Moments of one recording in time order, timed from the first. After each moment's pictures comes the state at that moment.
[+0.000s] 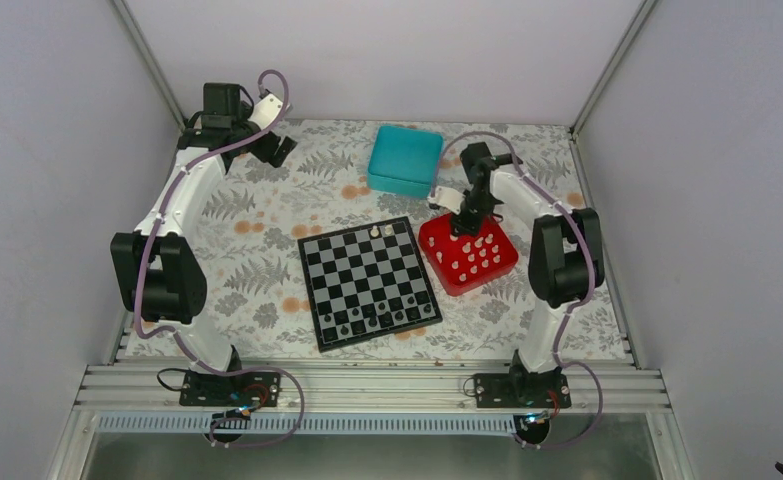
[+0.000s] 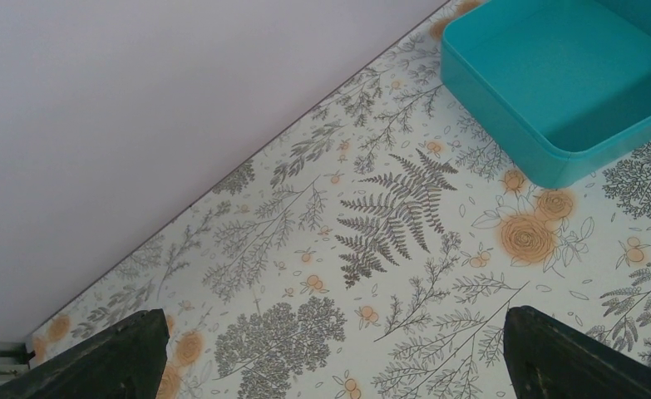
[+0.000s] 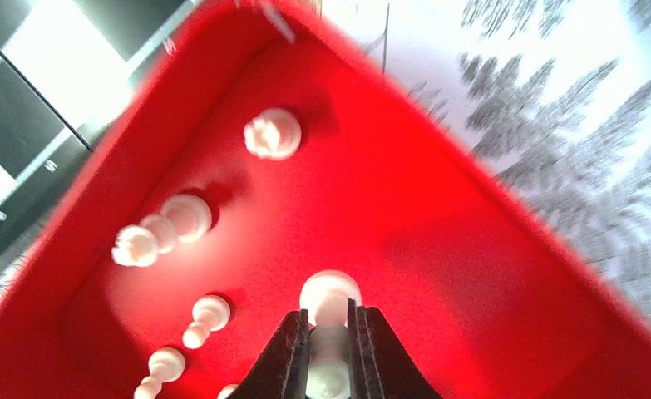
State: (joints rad) left arm -0.06 1.72 1.58 -0.52 0.29 0.54; right arm 0.24 1.90 1.43 -1.00 -0.20 -0.90
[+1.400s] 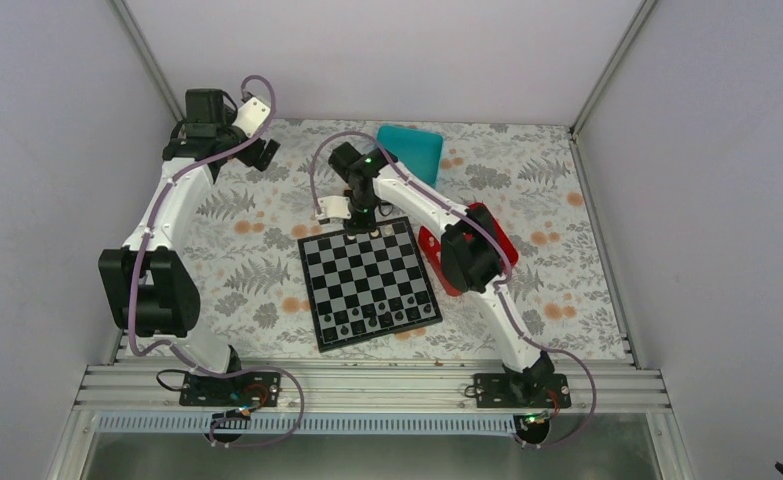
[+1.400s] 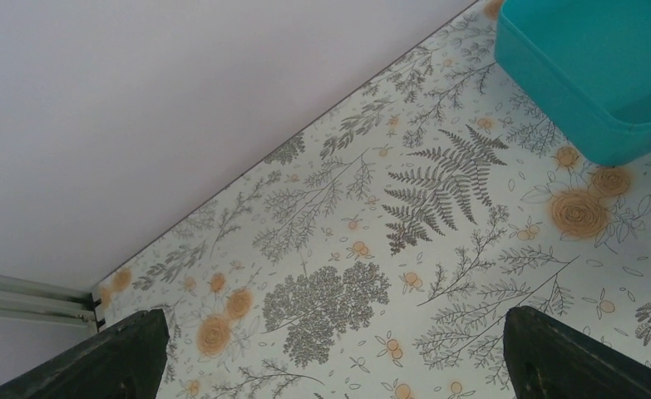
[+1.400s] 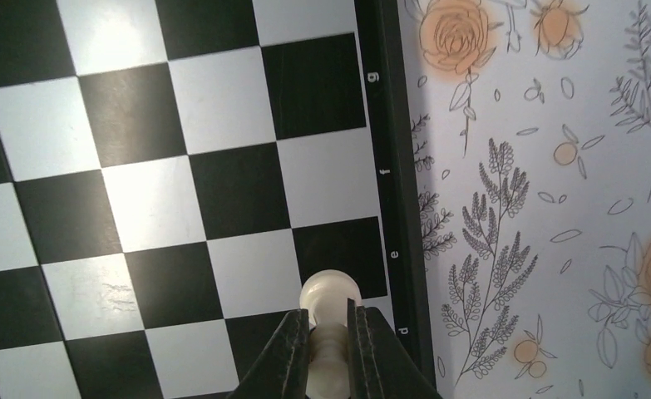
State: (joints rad) left arm 0.00 1.63 1.49 -0.49 0.24 0.56; right arm 0.75 2.40 2.26 -1.23 -0.19 -0.93
